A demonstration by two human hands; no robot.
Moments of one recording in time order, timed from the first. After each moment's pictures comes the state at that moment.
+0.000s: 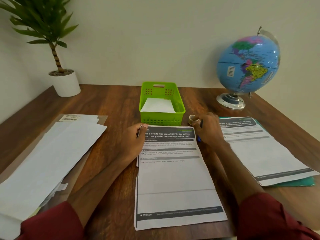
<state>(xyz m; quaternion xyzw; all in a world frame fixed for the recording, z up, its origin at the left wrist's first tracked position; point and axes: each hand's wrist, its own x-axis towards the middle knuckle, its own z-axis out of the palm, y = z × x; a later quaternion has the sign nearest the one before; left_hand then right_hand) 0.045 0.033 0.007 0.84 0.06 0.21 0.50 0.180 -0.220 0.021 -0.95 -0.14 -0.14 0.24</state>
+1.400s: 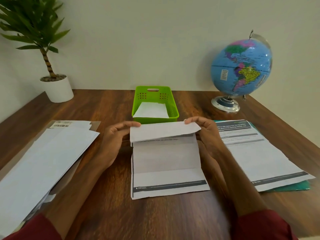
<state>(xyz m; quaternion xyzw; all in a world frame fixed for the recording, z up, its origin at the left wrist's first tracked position) 0.049 0.060 0.025 0.67 0.07 0.14 0.72 0.142 -0.224 0.039 -0.72 -0.14 0.02 0.68</state>
